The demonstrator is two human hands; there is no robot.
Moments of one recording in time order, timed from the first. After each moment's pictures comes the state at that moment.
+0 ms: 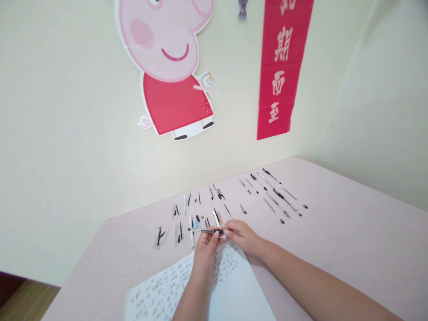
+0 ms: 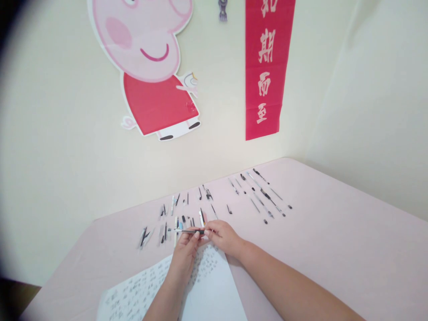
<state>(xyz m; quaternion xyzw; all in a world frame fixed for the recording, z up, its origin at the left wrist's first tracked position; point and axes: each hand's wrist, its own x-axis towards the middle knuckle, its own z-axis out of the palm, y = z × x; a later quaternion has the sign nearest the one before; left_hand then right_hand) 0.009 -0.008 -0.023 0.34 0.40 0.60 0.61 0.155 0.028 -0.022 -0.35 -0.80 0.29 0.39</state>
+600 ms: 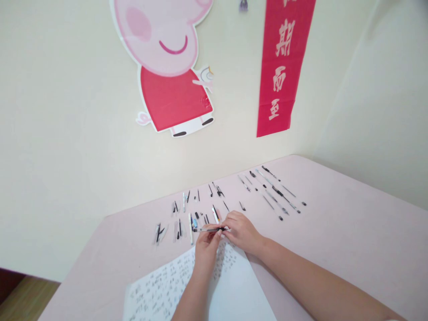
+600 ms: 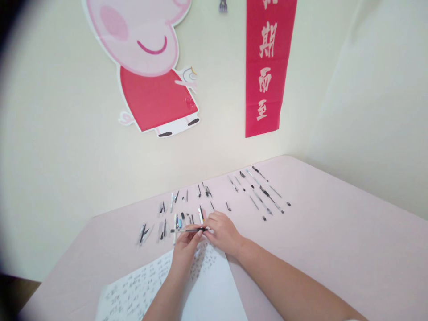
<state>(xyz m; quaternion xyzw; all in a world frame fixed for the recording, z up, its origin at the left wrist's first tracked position) 0.006 -0.007 -0.022 0.47 0.44 0.59 0.48 0.156 0.021 -0.005 -0.36 -0.85 0.12 0.37</state>
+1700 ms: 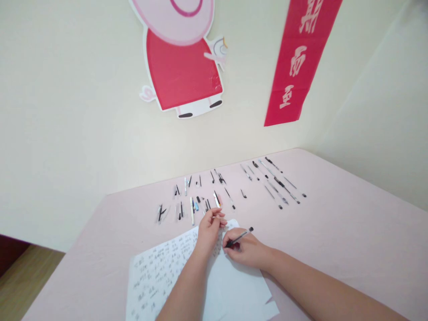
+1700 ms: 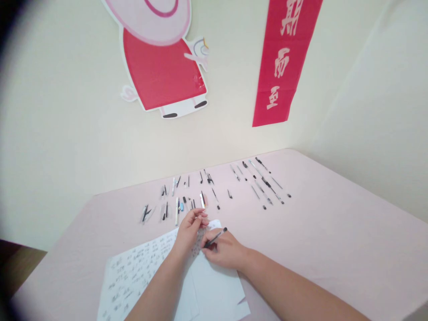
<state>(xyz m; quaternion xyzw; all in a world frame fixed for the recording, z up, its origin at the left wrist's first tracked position) 0.009 -0.009 -0.026 0.43 0.49 0.54 0.54 0.146 -0.044 -0.026 -0.38 -0.80 0.34 0.31</state>
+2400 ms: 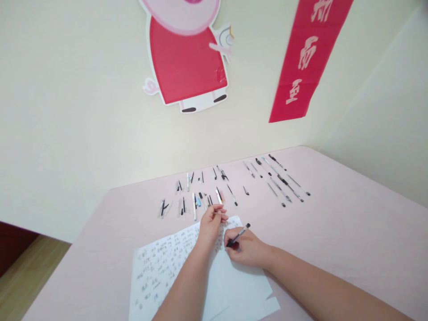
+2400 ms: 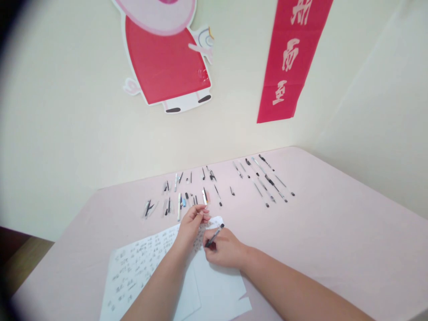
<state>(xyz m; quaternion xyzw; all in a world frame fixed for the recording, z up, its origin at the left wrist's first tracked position) 0.008 -0.008 -0.028 0.42 0.49 0.54 0.54 0.139 -0.047 -0.027 -0.35 -0.83 0.32 0.31</state>
